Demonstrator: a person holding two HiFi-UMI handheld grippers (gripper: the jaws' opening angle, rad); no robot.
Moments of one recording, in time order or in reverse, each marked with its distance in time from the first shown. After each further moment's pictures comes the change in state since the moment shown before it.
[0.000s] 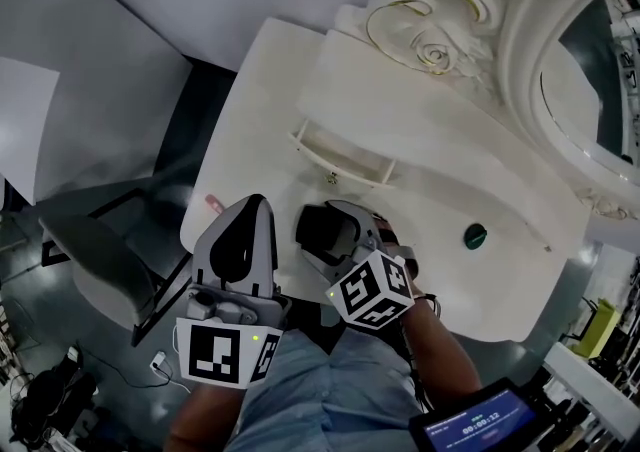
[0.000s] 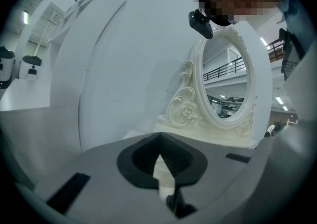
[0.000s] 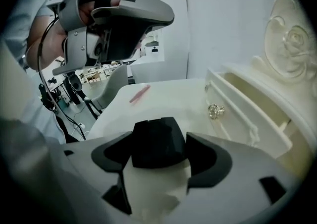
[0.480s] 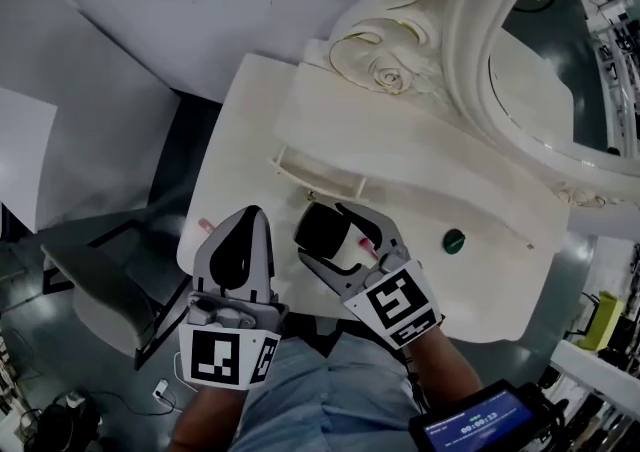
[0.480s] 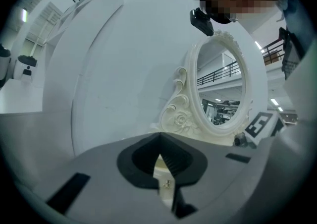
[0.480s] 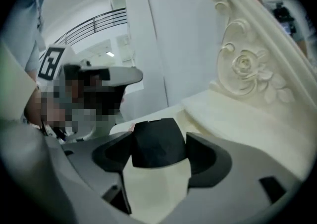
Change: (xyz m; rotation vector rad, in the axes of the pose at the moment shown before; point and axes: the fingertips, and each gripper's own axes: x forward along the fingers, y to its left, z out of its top) left arm 0.006 -0.019 0.025 0.013 -0.053 -0.054; right arm -0.085 -0.043 0.060 0.287 -0.232 -0.119
